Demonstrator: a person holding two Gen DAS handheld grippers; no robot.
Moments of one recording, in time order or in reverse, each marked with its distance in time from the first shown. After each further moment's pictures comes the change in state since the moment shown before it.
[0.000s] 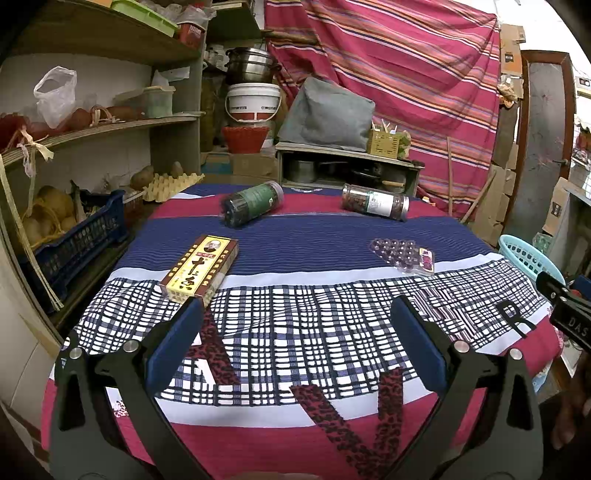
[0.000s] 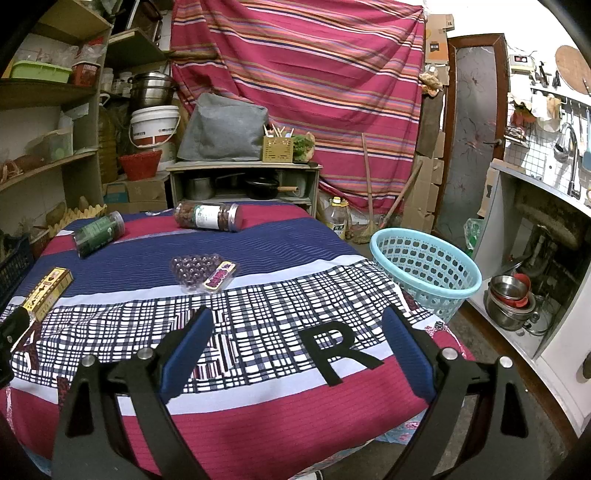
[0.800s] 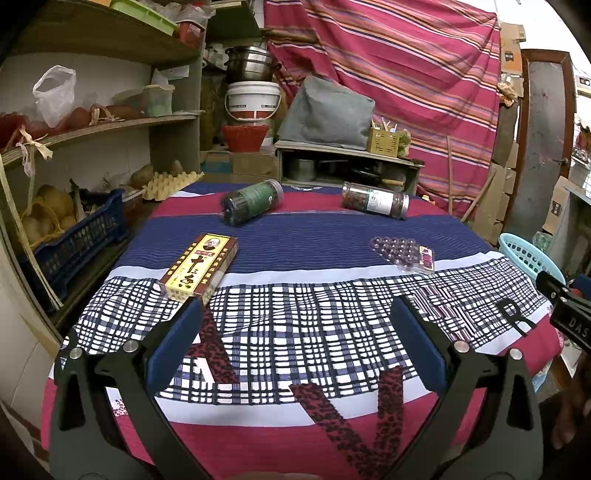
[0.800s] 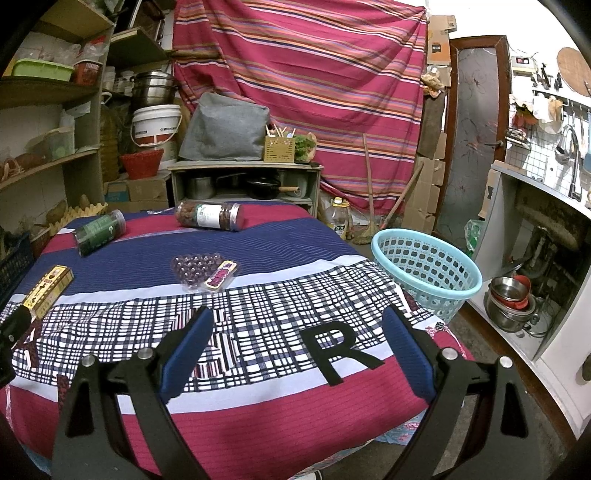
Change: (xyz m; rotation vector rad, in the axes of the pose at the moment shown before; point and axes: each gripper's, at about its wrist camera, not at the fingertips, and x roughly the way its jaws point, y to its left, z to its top) left arm -0.001 -0.002 -0.001 -0.001 0.006 -0.001; right arm -0.001 0.002 0.000 -0.005 0.000 0.001
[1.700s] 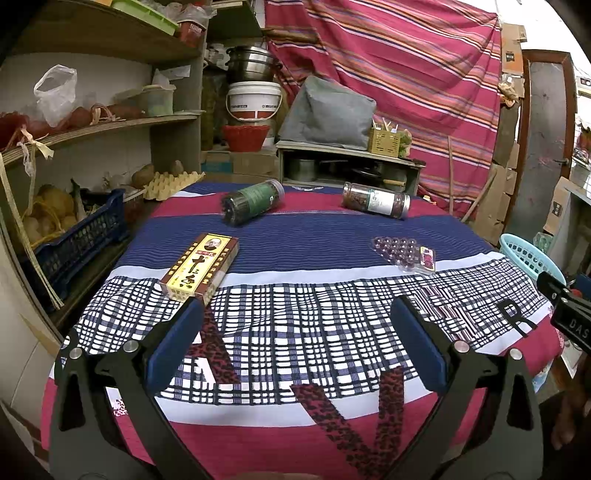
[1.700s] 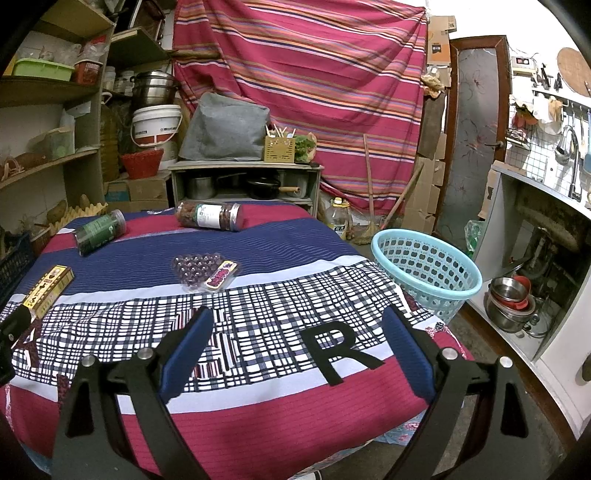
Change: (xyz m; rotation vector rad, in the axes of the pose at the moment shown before) left arm 0.000 0.000 0.000 0.001 0.002 0.000; right arm 0.000 0.000 0.000 -0.002 0.001 0.001
